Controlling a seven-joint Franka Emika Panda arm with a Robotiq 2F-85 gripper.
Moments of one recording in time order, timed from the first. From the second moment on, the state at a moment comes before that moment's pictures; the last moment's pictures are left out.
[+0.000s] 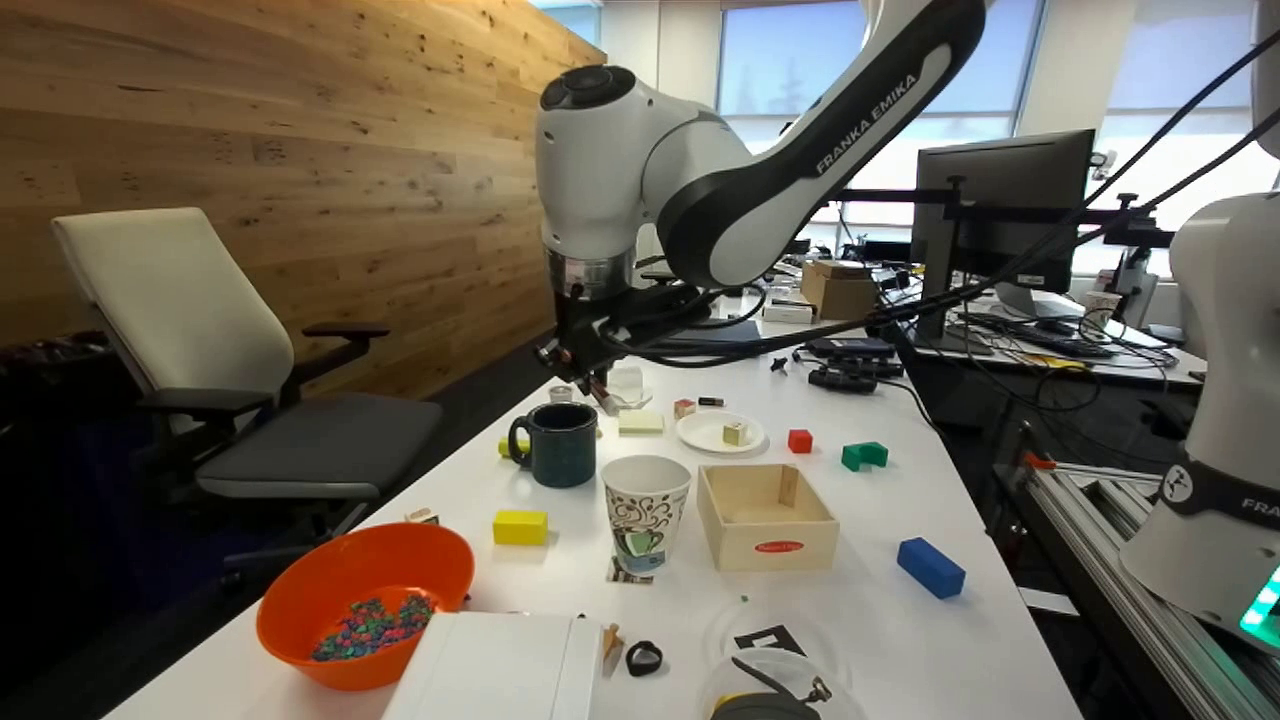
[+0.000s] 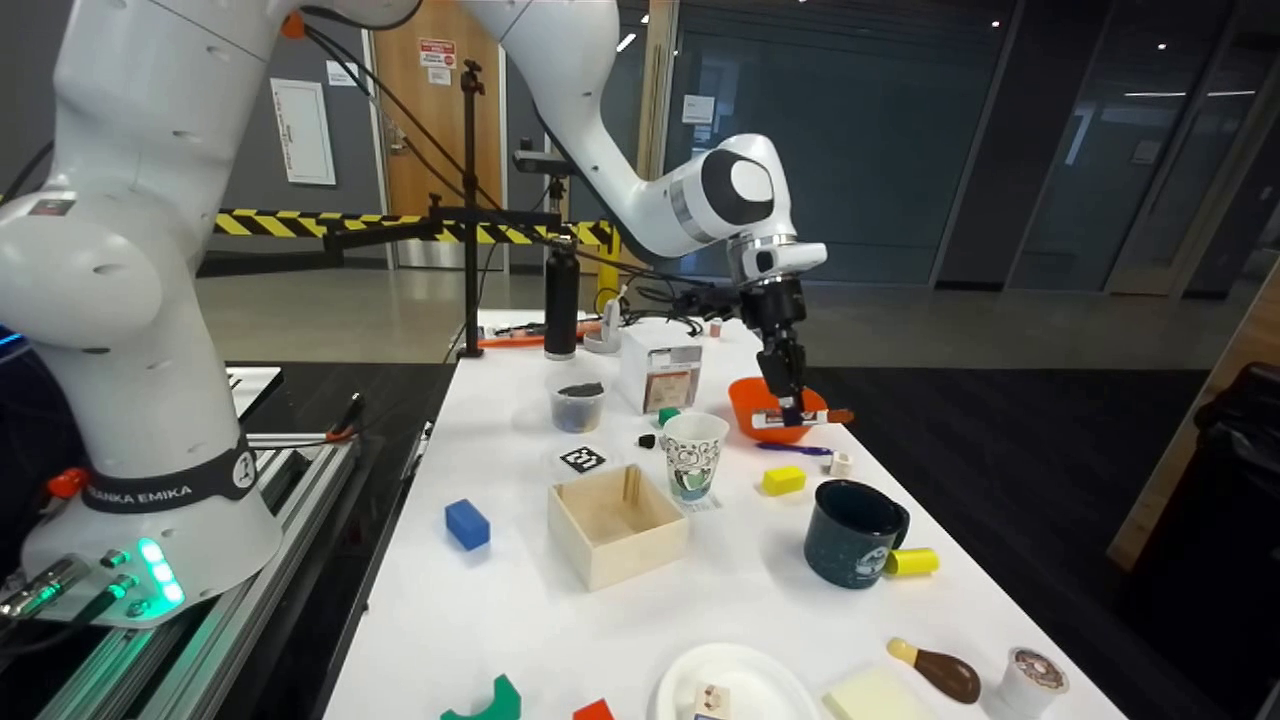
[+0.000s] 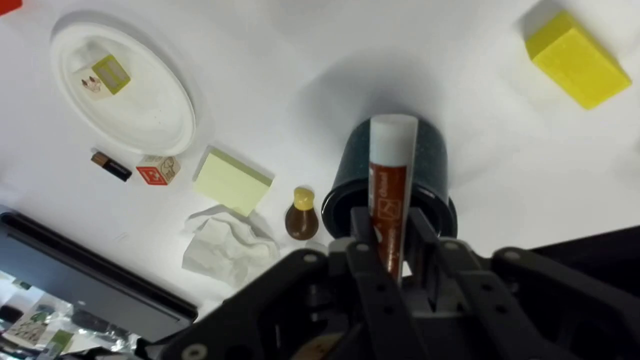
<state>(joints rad) 0.37 0.43 -0.20 -1.84 -0.62 2.30 1.29</state>
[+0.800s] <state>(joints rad) 0.35 0.59 -0.19 -1.68 -1.08 2.08 1.80</state>
